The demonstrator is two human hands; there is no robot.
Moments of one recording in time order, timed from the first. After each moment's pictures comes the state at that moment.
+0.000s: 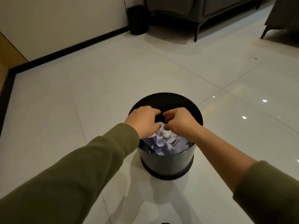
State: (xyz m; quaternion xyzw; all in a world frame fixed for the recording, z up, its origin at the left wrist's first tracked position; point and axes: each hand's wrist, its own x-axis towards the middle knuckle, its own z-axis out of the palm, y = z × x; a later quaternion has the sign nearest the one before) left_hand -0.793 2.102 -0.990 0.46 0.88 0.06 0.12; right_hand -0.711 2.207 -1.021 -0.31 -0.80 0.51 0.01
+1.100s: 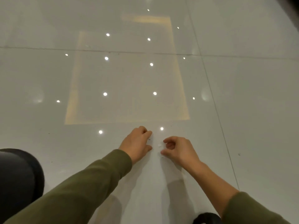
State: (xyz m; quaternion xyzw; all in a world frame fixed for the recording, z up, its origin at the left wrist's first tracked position) left_hand -0.462 2.229 -1.212 0.81 0.48 -0.05 0.34; right_hand -0.295 2.175 -1.208 -0.77 -0.47 0.42 0.08
